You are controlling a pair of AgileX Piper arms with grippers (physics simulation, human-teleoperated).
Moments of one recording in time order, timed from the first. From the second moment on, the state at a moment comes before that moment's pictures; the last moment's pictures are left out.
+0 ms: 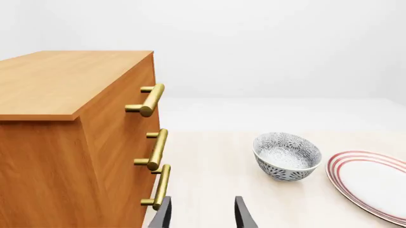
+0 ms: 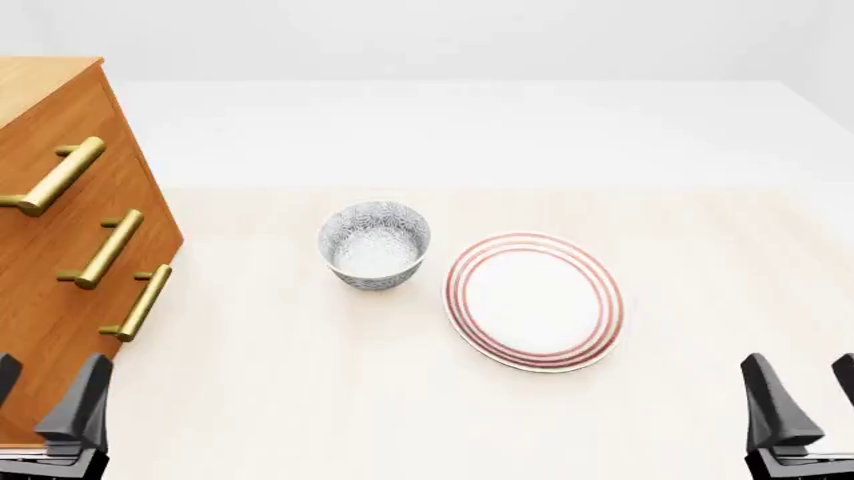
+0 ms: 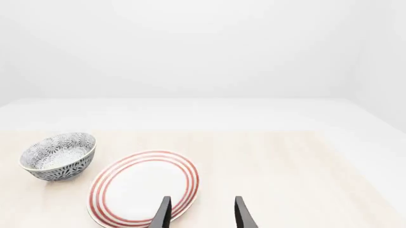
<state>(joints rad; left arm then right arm) 0.00 0.00 0.00 0.00 0.00 0.00 0.00 0.00 0.00 0.00</state>
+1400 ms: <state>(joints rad) -0.05 0.21 -0.09 -0.07 0.29 0.00 0.00 0.00 0.00 0.00</state>
